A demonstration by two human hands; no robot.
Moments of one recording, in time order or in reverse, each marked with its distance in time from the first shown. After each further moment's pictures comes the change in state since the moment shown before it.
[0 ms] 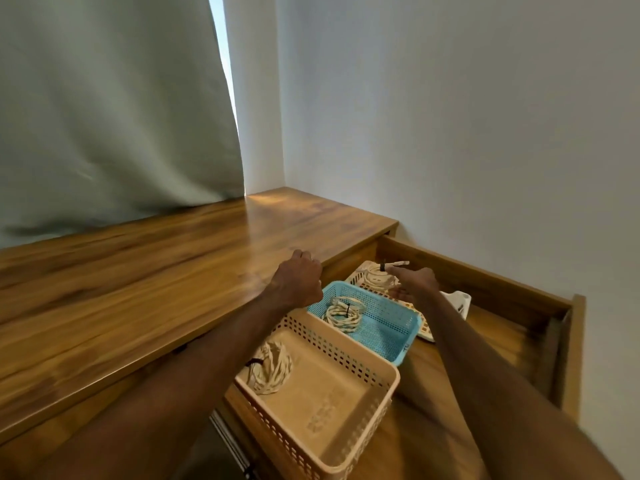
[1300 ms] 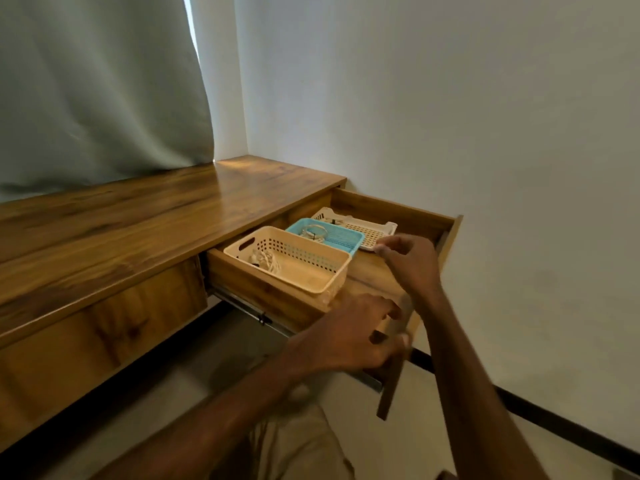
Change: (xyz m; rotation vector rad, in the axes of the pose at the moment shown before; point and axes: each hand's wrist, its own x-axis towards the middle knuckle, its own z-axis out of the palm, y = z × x) left_hand -0.328 0.164 -0.088 -0.709 -0.134 0.503; right_hand -0.356 0.044 -0.095 -0.253 0.206 -0.500
